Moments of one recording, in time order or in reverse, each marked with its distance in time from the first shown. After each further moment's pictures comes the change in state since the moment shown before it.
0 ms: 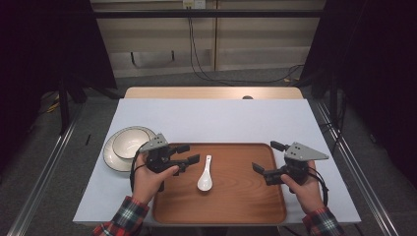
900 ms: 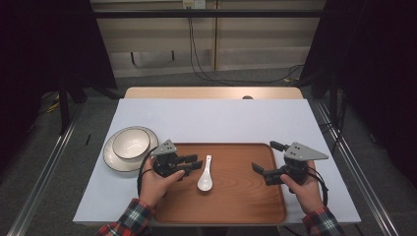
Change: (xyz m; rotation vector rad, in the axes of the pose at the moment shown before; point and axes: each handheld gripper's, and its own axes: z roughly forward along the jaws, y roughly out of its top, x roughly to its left) left arm -0.002 -0.020 0.017 0.124 0.002 -0.005; right arm 0.001 0.001 0.000 0.003 -0.003 0.006
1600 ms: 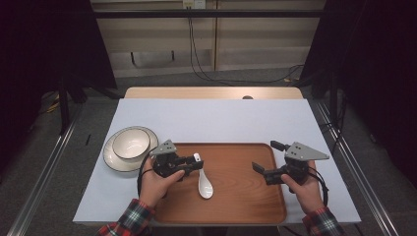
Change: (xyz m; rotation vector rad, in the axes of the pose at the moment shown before) left arm -0.003 0.002 -0.002 0.003 -0.022 -0.014; right arm 0.000 0.001 -0.001 -0.008 -0.009 -0.001
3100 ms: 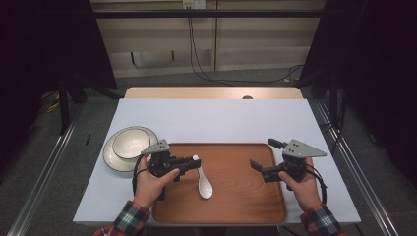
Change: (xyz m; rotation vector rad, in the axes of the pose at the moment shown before) left arm -0.003 0.004 -0.014 -0.055 -0.076 -0.082; right arm -0.002 0.004 0.007 -0.008 0.011 0.002
